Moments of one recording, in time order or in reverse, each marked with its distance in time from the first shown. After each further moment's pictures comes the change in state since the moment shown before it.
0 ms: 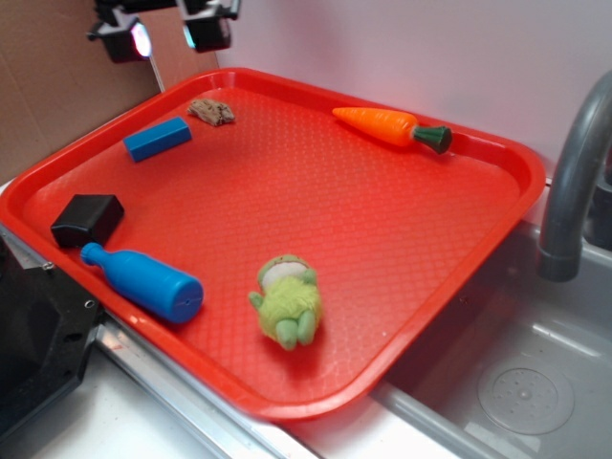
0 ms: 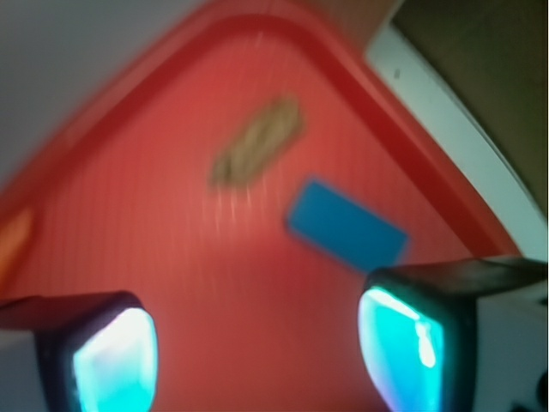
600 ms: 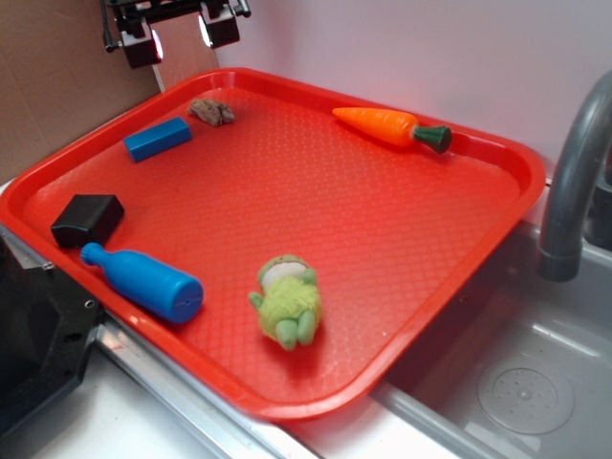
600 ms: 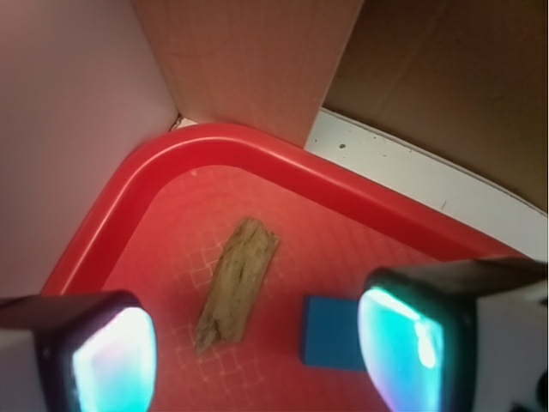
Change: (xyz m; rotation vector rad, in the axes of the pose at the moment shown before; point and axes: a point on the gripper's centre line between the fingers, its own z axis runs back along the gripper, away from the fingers) arm 0.025 0.002 -0.007 0.069 -0.185 0.252
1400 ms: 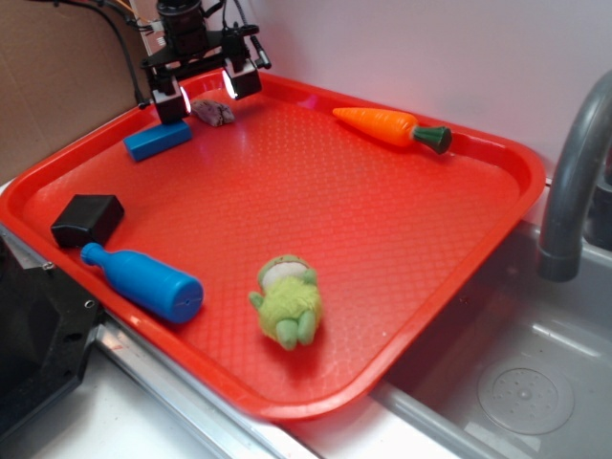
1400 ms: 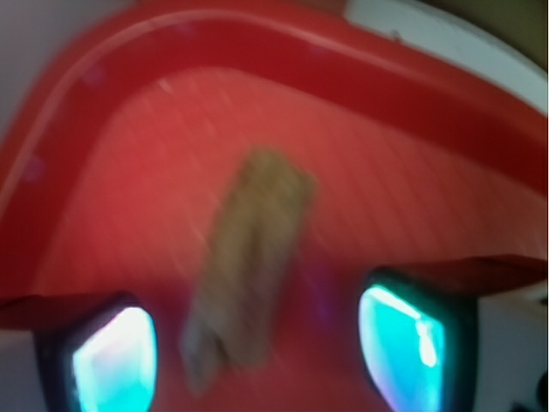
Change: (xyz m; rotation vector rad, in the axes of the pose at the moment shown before) arm -0.015 -0.011 -0.061 -0.040 0.093 0.067
